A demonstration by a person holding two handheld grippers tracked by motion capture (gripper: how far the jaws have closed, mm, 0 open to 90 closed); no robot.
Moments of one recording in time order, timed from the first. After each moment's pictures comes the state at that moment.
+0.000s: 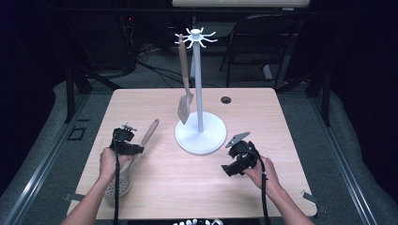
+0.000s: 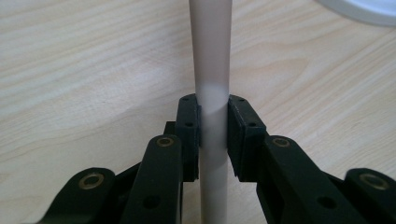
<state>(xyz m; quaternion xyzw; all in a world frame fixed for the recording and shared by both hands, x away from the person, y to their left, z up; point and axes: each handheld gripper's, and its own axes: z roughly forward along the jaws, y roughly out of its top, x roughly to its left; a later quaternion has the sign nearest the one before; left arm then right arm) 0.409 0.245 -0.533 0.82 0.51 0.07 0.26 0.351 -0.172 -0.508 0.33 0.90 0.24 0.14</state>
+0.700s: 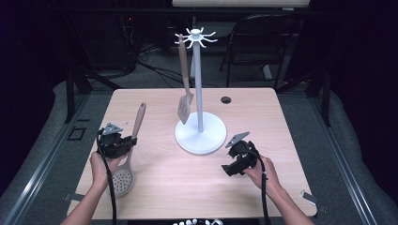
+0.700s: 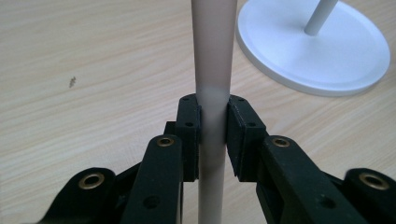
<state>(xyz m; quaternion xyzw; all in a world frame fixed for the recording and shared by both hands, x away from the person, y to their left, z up) 0.366 0.255 -0.495 0.77 0.48 0.20 0.38 0.352 -0.172 -0.508 0.33 0.90 0.23 0.14</state>
